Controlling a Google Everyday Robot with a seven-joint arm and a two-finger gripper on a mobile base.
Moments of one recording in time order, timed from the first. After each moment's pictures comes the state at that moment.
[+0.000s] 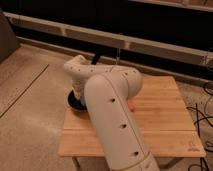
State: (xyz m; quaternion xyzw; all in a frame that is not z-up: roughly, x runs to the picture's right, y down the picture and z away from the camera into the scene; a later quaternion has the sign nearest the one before) arm -0.149 0.040 0.952 -0.30 0.13 0.39 0.86
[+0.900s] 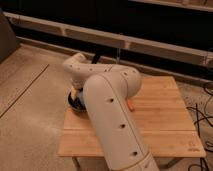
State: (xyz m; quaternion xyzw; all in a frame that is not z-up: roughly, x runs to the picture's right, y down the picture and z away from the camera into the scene) arm -0.158 -0.008 0.930 -0.26 0.09 0.40 0.87
